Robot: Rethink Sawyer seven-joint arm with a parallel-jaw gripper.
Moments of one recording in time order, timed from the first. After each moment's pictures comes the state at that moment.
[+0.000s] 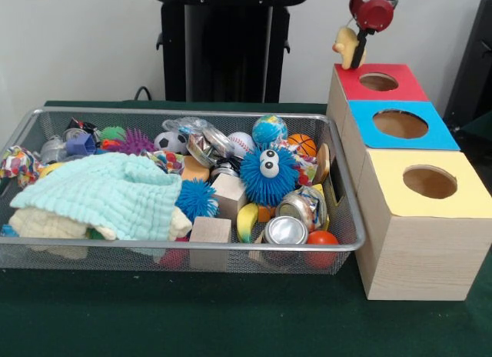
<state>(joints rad) 0.45 -0.86 -0.11 2.48 1.05 -0.14 2.71</state>
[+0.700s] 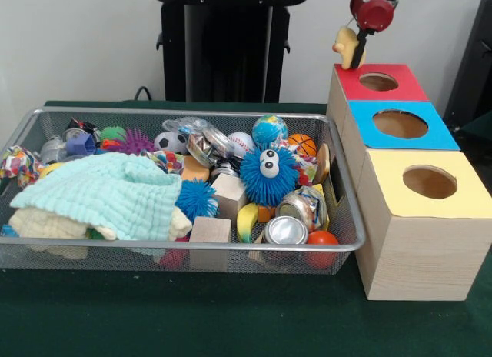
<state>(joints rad) 0.48 -0.85 -0.14 2.46 1.07 -0.12 2.71</state>
